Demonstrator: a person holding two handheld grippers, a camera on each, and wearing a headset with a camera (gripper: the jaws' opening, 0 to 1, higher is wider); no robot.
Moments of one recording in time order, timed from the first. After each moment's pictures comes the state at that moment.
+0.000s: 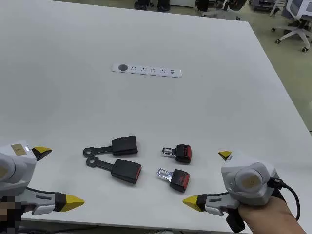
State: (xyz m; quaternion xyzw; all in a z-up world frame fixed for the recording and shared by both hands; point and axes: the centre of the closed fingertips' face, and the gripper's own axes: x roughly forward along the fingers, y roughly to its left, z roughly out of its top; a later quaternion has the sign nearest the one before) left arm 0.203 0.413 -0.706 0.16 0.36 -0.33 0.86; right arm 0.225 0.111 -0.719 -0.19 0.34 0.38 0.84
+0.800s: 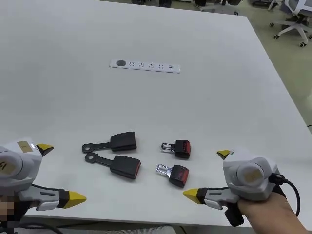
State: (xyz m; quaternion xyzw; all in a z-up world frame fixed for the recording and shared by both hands) left arm 0.199 0.411 -0.709 0.15 0.37 -0.34 0.85; right arm 0.228 0.108 -0.712 -0.19 0.33 0.37 0.85
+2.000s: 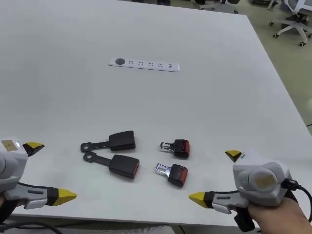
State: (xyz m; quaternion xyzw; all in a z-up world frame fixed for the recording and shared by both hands) left arm 0.204 0.435 -0.710 0.14 0.36 -0.34 0.86; right arm 0.222 0.091 -0.704 -0.20 0.32 0.37 0.85
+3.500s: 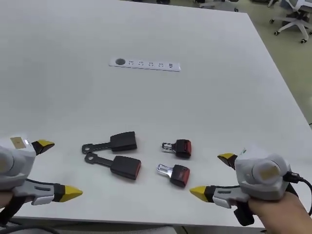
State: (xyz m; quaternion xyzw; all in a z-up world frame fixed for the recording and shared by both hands) left arm 0.212 0.409 -0.703 0.16 0.35 -0.37 0.85; right arm 0.219 0.105 -0.703 -0.15 0.35 0.38 0.84
